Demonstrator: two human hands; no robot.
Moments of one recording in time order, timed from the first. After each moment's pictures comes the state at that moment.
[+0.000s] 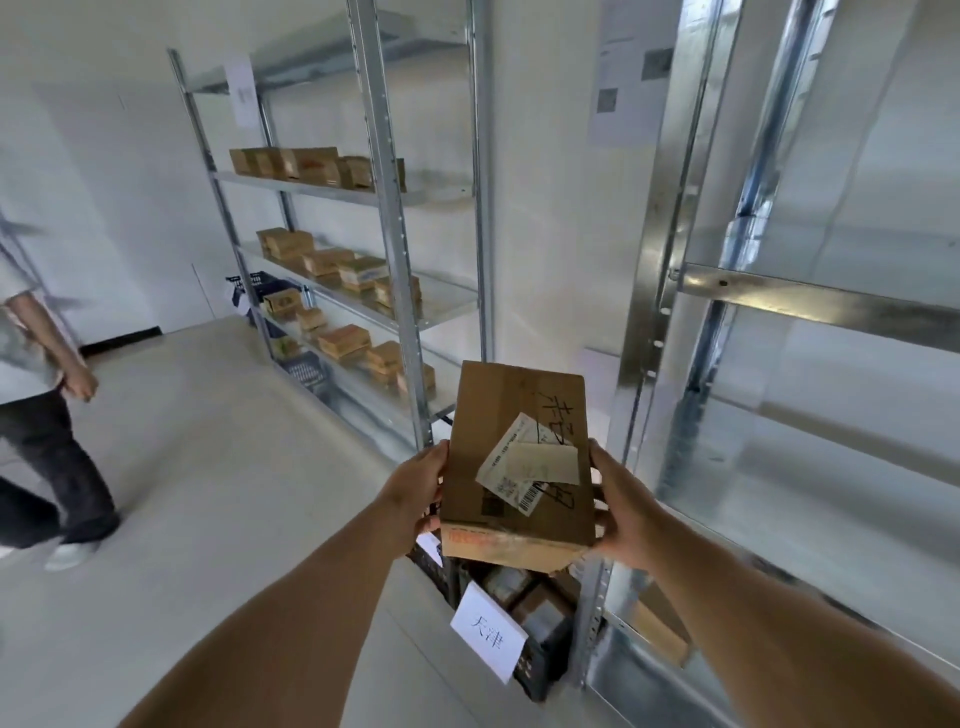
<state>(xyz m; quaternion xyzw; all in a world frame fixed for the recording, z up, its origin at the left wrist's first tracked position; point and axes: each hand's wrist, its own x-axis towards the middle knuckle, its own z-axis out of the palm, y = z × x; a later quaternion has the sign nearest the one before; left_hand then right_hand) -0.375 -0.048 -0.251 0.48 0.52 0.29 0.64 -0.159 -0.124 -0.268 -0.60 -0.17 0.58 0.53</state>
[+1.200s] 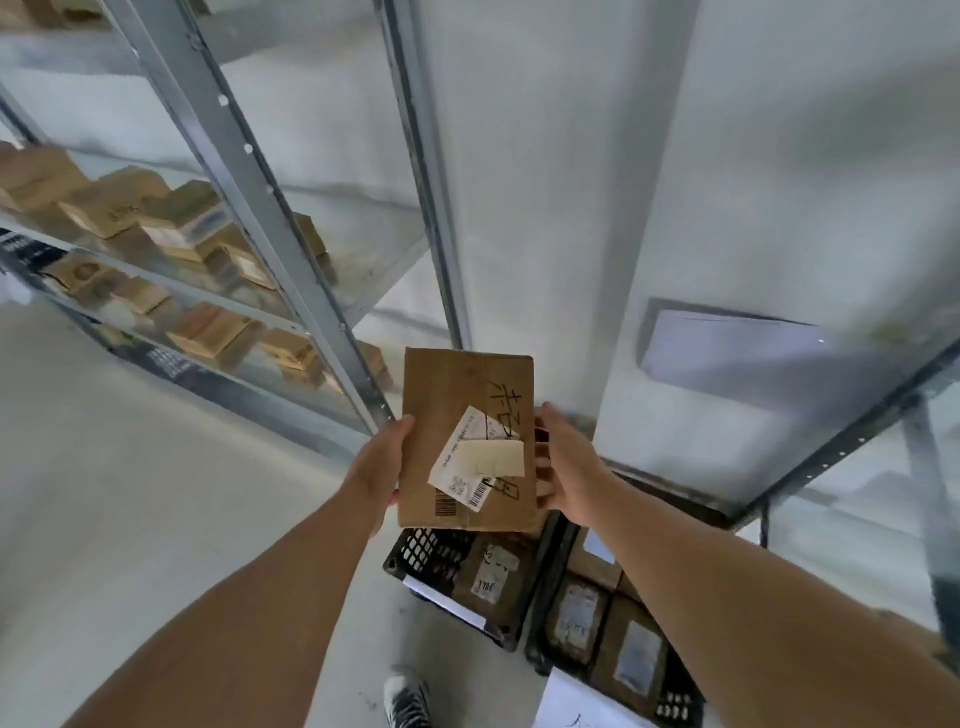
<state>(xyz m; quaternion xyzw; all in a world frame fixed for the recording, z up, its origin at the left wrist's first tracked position) -0.308 0.522 -0.376 0.51 0.57 0.16 0.62 -0.135 0.419 -0.407 -0.64 -0.04 0.56 0.53</state>
